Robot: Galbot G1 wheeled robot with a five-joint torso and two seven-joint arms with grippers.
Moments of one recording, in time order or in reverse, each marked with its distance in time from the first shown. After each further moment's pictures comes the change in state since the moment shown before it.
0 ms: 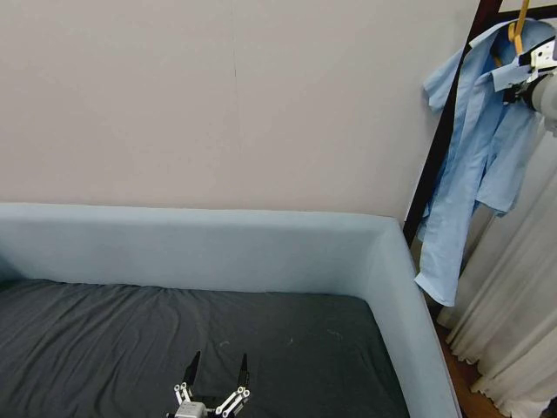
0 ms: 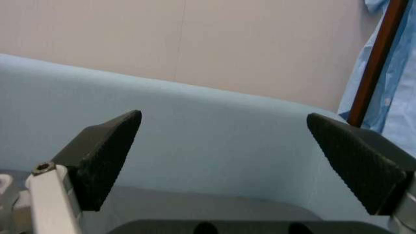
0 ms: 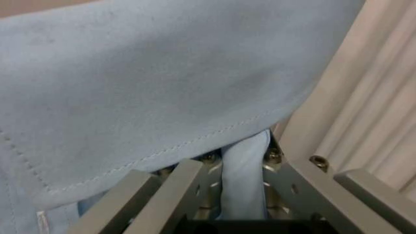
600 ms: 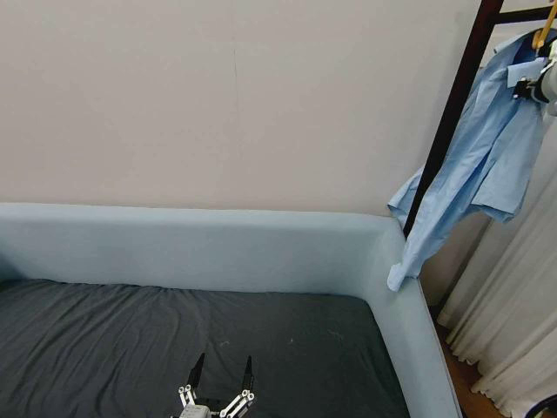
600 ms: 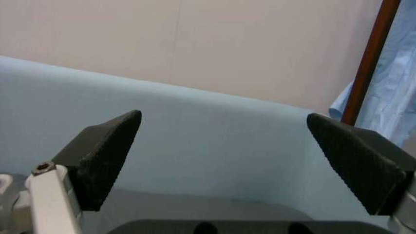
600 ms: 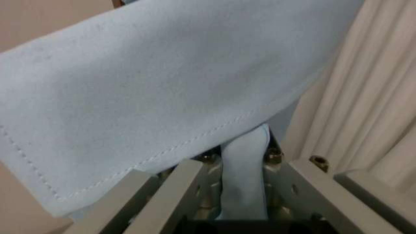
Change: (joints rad) left arm -0.003 0.004 0.015 0.000 0.003 -0.004 -0.001; right arm 0.031 0.014 0.004 -0.061 0.204 0.003 0.169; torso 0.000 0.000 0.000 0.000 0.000
